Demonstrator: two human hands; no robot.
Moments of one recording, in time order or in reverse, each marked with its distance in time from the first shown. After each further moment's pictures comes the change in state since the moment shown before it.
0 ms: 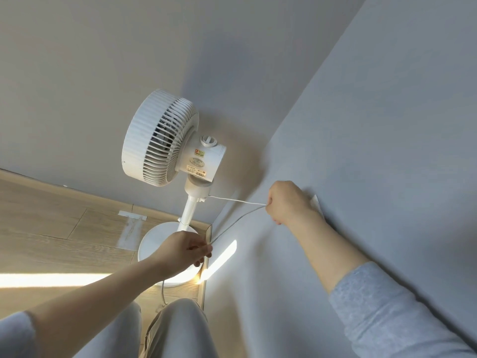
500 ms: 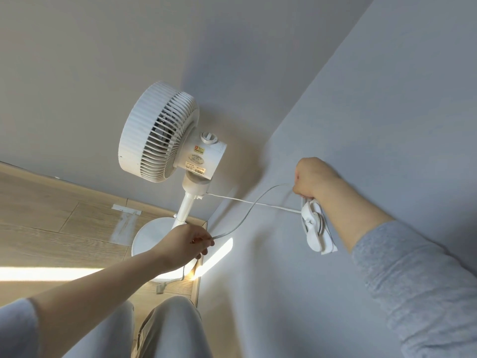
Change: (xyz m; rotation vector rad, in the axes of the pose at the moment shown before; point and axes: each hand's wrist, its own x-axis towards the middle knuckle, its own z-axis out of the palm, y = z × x) left_hand 0.015 0.004 -0.001 -0.011 -0.016 0.033; right_hand 0.027 0.024 -0.056 -0.154 -0.012 0.053
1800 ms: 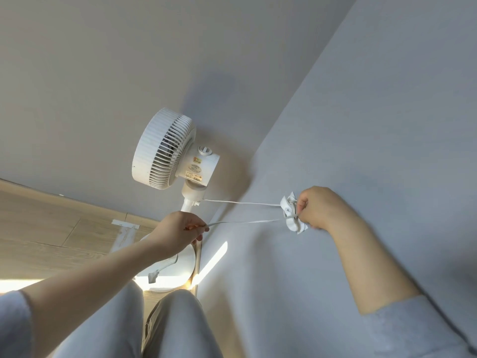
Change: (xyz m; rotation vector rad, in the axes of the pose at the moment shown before) left_hand -0.074 0.039 -0.031 0.058 0.143 0.143; right_hand -0.144 0.026 -0.014 0.253 0.004 0.079
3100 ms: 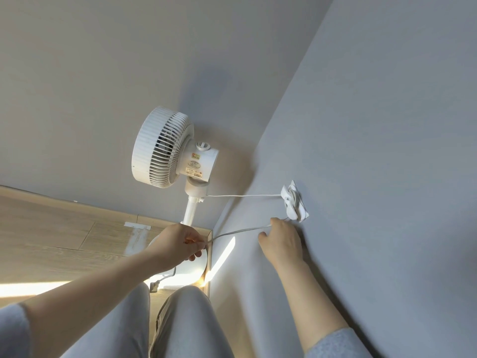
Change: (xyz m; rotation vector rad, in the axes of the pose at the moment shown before) left_hand -0.018 -0.007 0.024 0.055 -0.082 -0.122; right_hand -0.007 -0.012 0.135 0.234 0.149 -0.003
